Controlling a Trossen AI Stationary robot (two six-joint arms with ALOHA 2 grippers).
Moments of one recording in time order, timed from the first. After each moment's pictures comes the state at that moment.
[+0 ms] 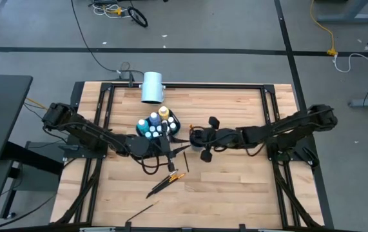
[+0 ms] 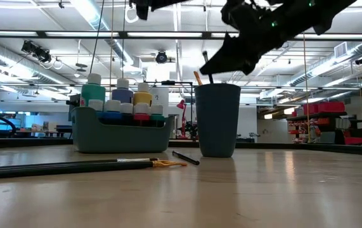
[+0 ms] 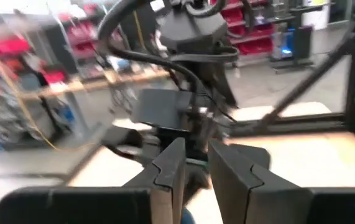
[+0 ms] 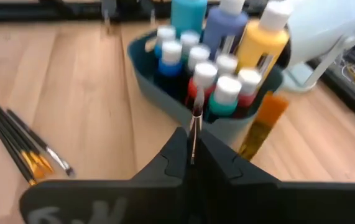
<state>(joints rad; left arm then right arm) -0.32 1.49 0.85 0.61 -0.55 0.14 0.14 1.47 0.78 0.23 0.38 0.10</state>
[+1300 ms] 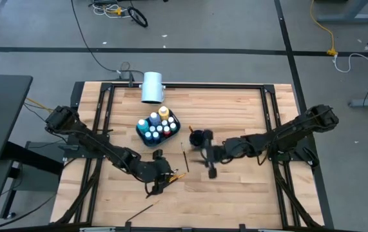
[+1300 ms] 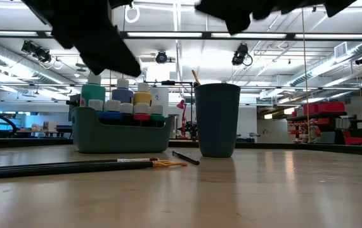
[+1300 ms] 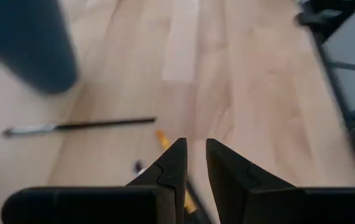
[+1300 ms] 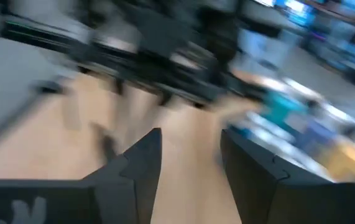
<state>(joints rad) -0.50 1.56 0.85 0.02 -0.38 -0.47 0.29 1.46 0.78 0.46 0.22 -0.17</state>
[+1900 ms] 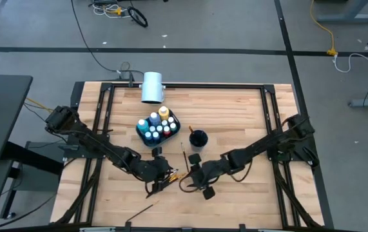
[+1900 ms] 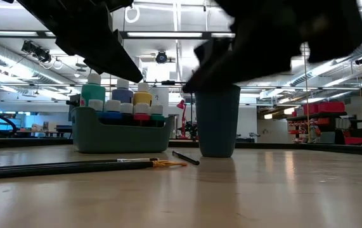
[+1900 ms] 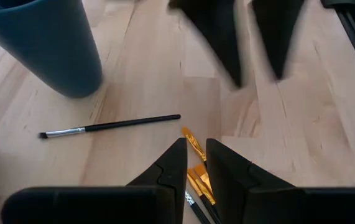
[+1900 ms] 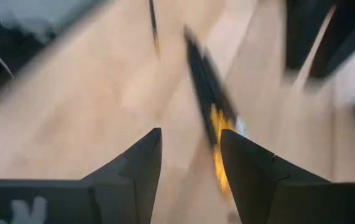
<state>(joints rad) -0.49 1.56 0.84 0.00 -0.43 -0.39 0.38 1.81 0.98 0.23 0.06 -0.14</state>
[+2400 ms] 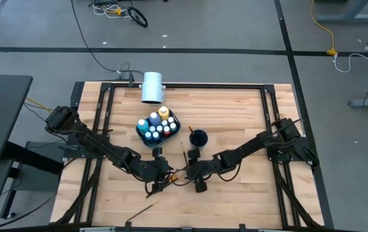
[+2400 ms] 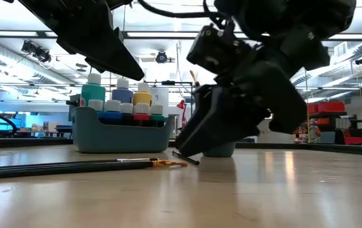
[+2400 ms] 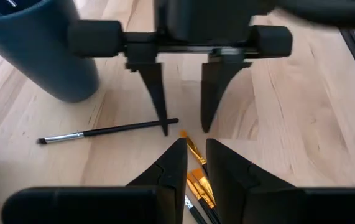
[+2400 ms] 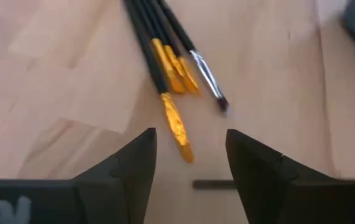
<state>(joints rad) -0.49 1.56 0.84 0.01 -0.43 -0.38 0.32 1.97 0.99 0.26 0.18 -0.04</state>
